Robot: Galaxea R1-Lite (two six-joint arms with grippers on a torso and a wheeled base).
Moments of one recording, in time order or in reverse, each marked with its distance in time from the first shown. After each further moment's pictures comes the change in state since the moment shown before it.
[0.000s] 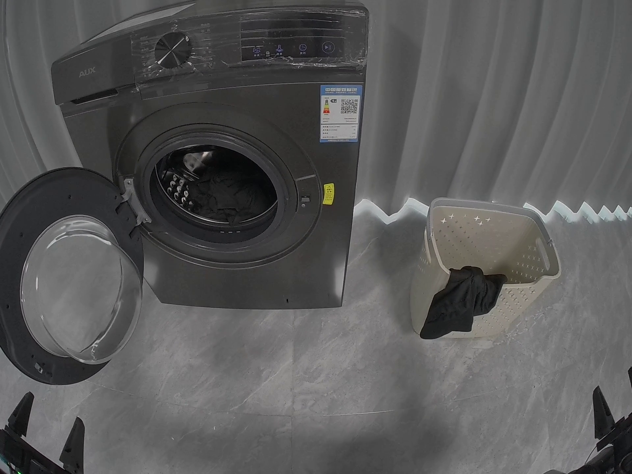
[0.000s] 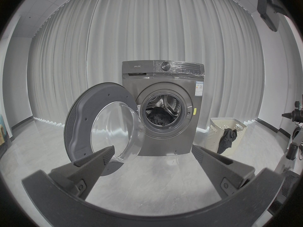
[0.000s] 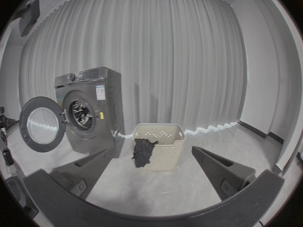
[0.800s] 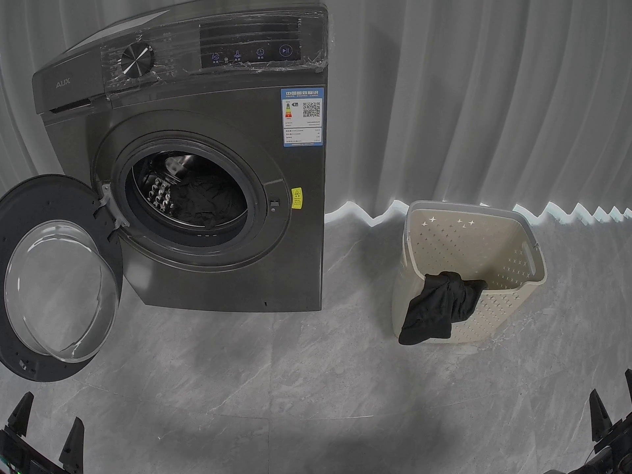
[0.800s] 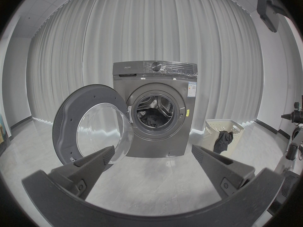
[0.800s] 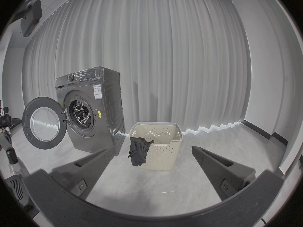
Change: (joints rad) left arm 0.001 -0.006 0.000 0.000 -0.001 -0.003; right arm 0.003 0.001 0.005 0.005 0.017 0.004
